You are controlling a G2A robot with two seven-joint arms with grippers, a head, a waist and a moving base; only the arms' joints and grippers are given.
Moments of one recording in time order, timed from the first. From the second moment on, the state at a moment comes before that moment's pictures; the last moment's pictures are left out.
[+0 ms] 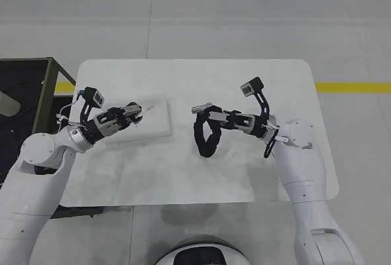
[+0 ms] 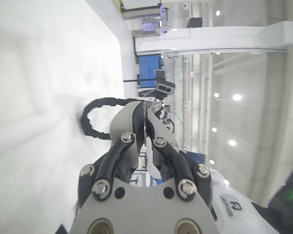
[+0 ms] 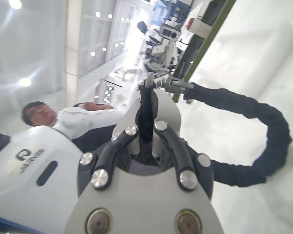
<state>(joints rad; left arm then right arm) 1.28 -0.87 -1.44 -1.60 -0.73 -0.04 -0.95 -0.98 -1.50 1.45 -1.17 0.39 -0.37 1.44</state>
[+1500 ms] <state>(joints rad) 1.32 -0.97 -1.40 -1.65 -0.68 -0.14 -1.05 -1.05 -1.48 1.28 -1.18 0.62 -0.27 1.43</state>
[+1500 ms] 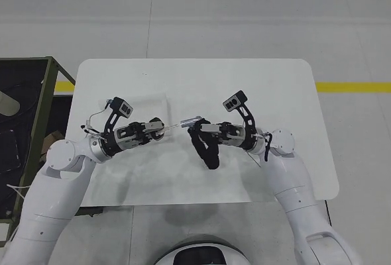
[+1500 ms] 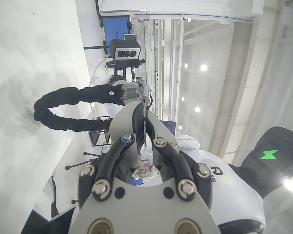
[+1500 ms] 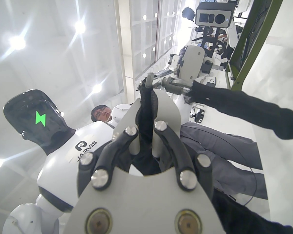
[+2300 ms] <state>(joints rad) 1.31 -1.00 -1.43 -1.65 -0.65 -0.12 -1.08 -1.02 -1.47 1.25 -1.16 0.65 -0.24 1.43</state>
